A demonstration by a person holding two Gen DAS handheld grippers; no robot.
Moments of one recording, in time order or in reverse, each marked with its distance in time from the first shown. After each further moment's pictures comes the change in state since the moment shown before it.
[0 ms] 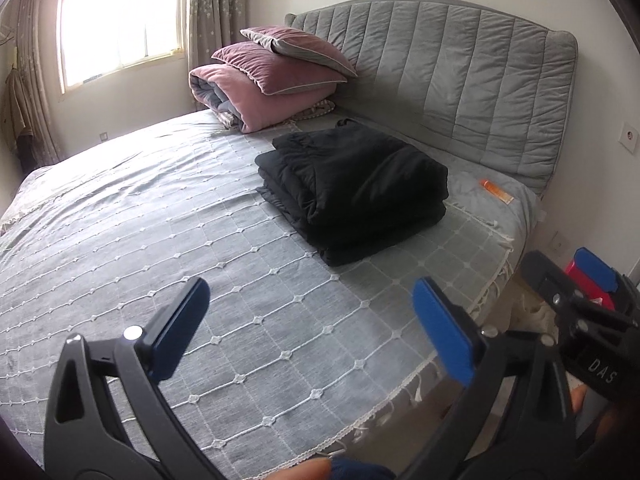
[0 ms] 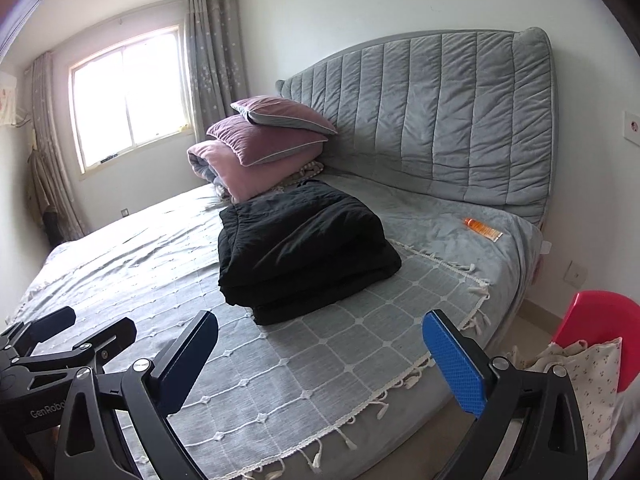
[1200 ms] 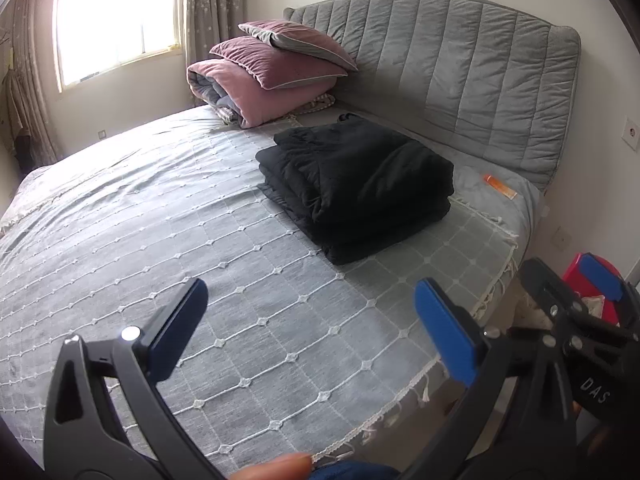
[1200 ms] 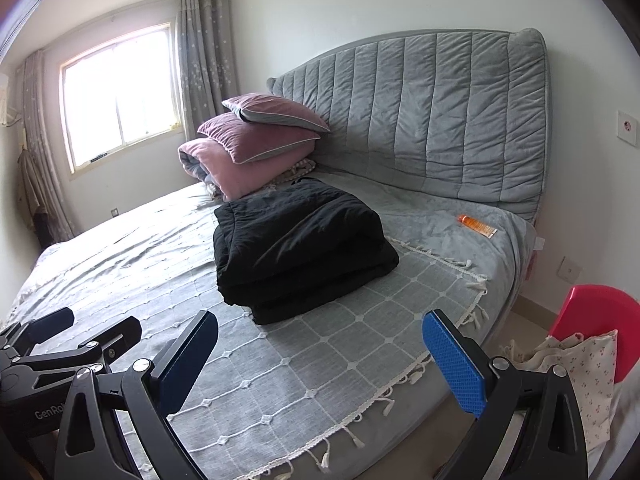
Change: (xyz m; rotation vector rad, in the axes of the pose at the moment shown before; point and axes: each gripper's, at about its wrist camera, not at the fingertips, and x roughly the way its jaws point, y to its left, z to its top) left arm 0.010 0.006 0.003 0.013 0.018 0.005; right arm 0.002 0.019 -0.003 0.009 0.009 -0.049
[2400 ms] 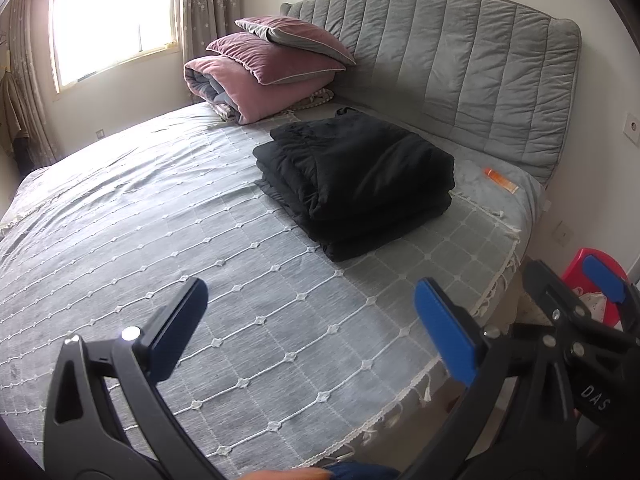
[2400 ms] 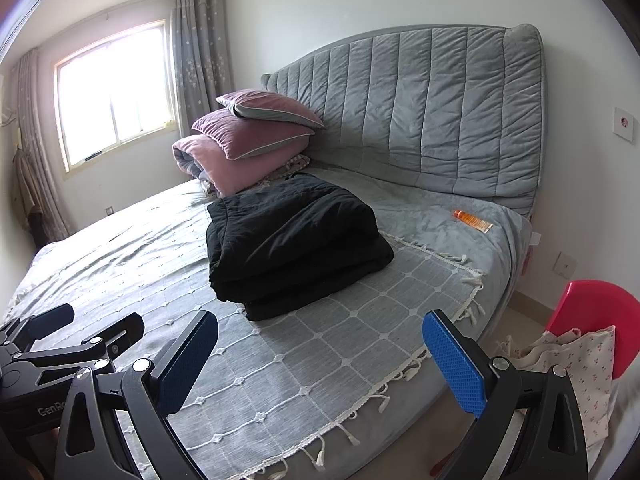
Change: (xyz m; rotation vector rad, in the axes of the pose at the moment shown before) left arm 0.009 -0.006 0.004 0.007 0.022 0.003; right arm 0.005 -0.008 -0.001 0.008 0.013 -0.009
